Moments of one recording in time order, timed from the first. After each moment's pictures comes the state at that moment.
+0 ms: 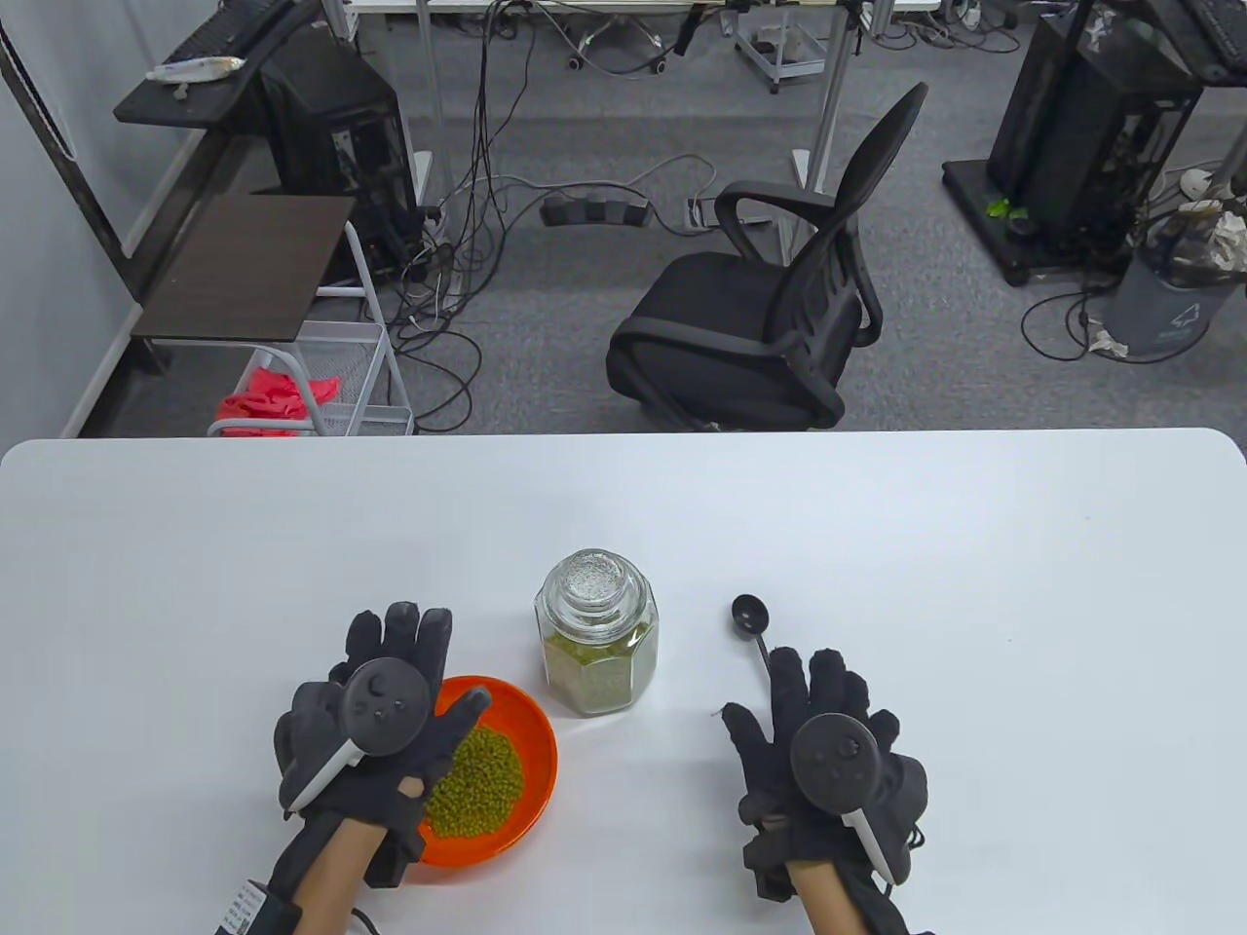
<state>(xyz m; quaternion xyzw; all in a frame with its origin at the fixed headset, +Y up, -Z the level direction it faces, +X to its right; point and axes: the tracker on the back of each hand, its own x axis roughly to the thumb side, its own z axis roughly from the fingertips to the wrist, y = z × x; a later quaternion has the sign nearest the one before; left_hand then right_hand) -0.246 -0.677 -0.310 -0.02 -0.07 0.15 0.99 0.140 -0.712 -0.269 -0.08 -0.12 0.95 0.27</state>
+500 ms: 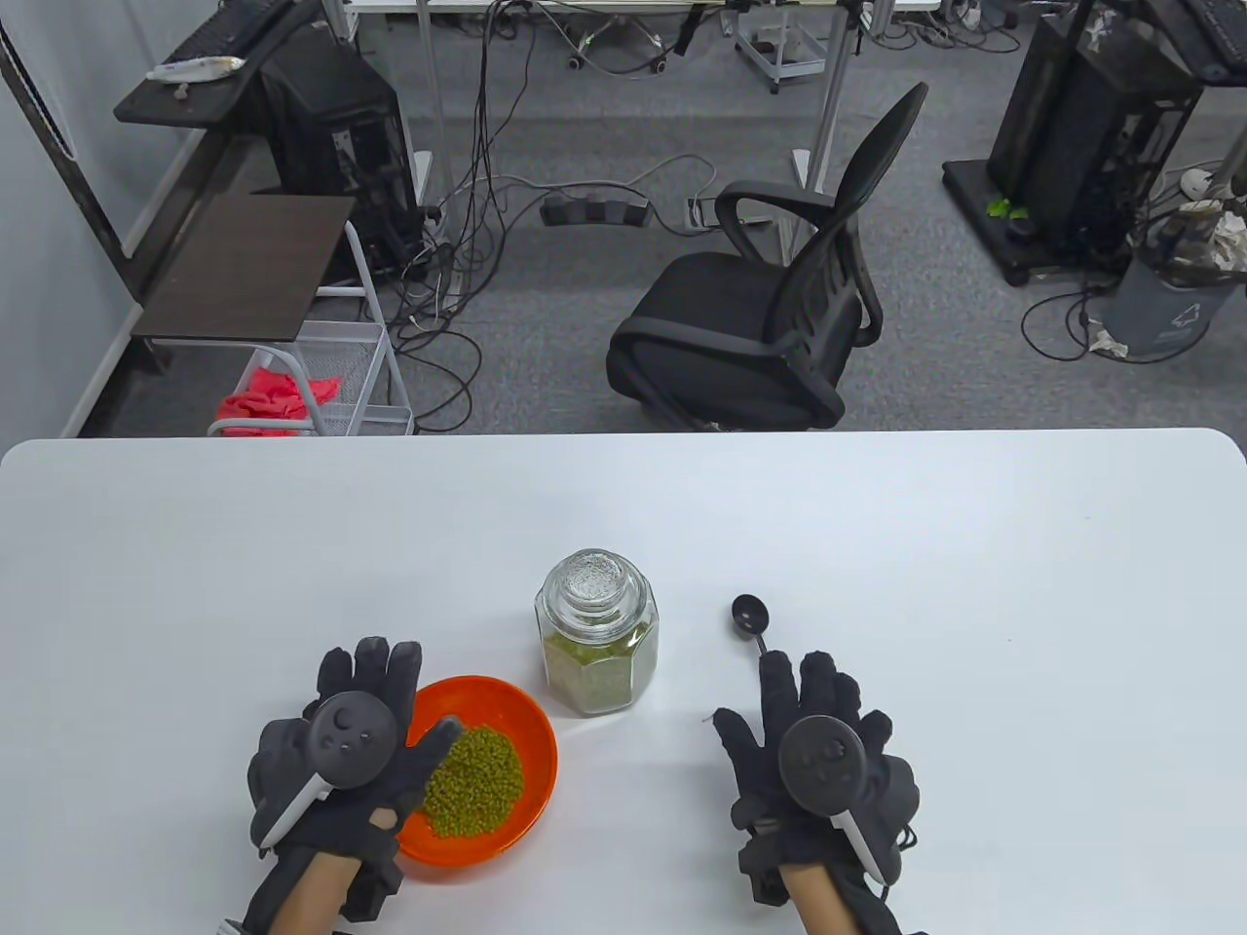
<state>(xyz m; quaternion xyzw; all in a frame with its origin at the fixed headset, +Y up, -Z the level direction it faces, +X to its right) -0.273 -0.709 -0.298 -0.03 -0.04 0.17 0.98 0.132 -0.713 -0.268 -0.07 -0.11 0.96 0.26</state>
